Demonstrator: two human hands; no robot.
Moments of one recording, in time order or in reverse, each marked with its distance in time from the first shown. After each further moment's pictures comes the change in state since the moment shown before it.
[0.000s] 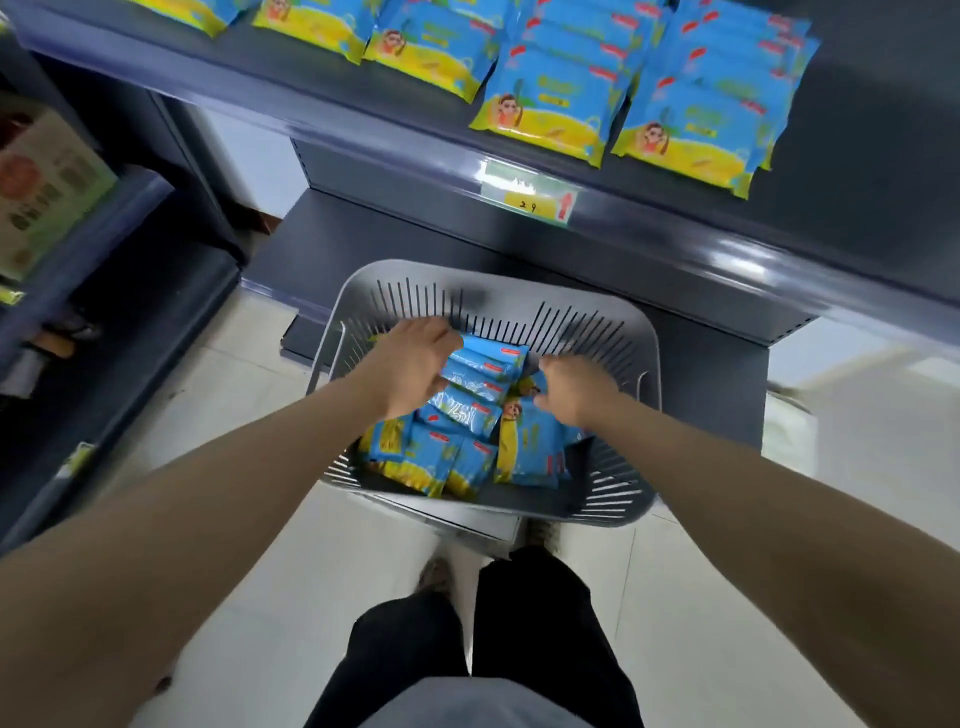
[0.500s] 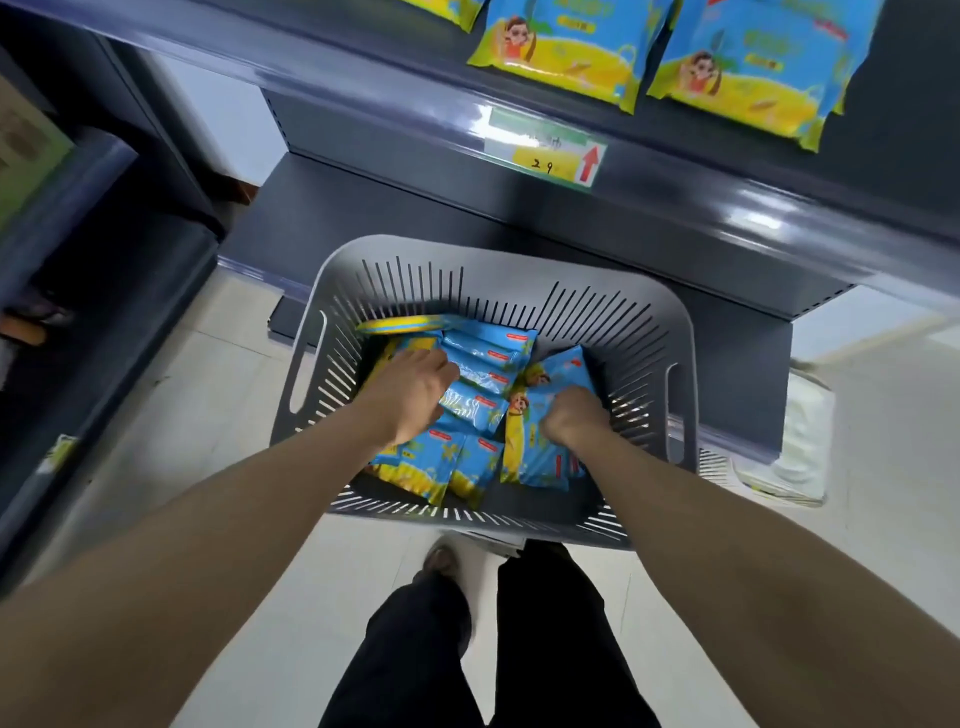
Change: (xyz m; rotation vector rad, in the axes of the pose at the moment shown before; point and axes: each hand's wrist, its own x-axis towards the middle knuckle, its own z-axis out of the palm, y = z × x) left_hand 0.011 -0.012 0.078 -0.001 -0.161 -0.011; right_hand 0.033 -0.001 0.080 0.387 -0.143 0.485
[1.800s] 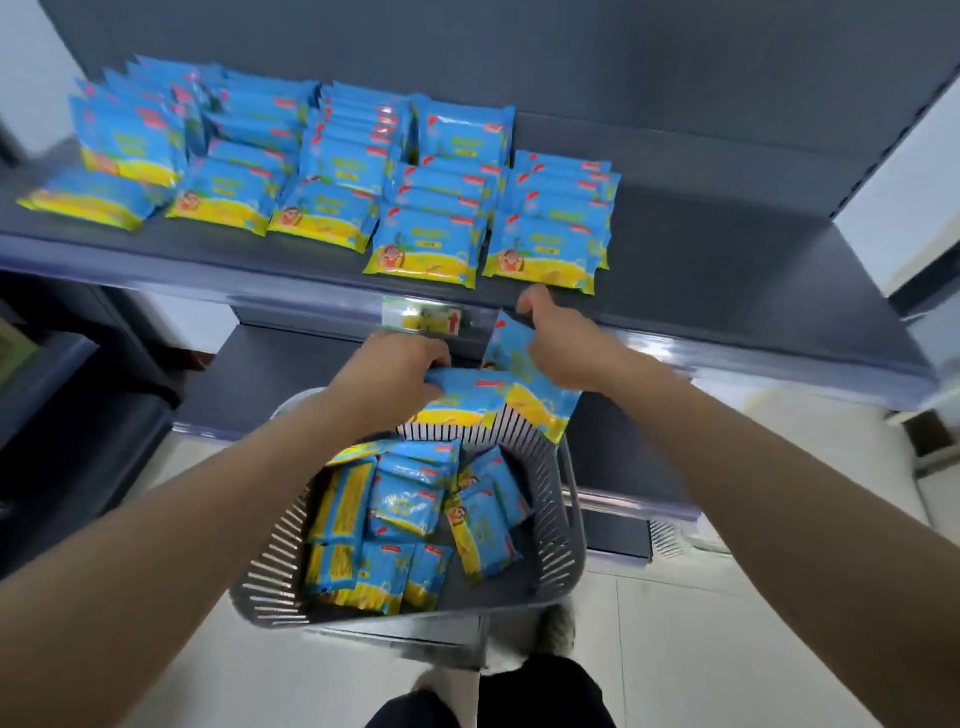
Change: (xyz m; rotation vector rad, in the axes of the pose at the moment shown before) left_hand 0.019 0.067 -0.216 -0.152 0.302 0.042; right_hand -0.120 0.002 -0.239 -0.010 0.372 -0.519
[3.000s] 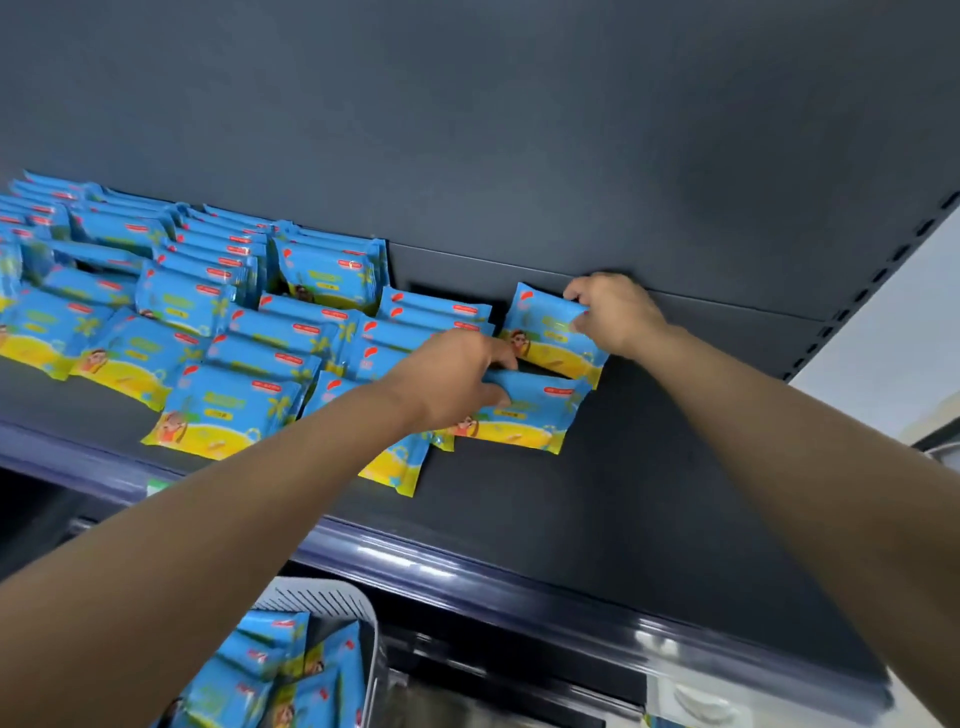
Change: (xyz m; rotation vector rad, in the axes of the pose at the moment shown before) left_hand 0.284 0.157 -0.021 -0.219 -0.017 -0.061; right_hand 0.200 0.253 -0.188 -0.153 0.276 -0.045
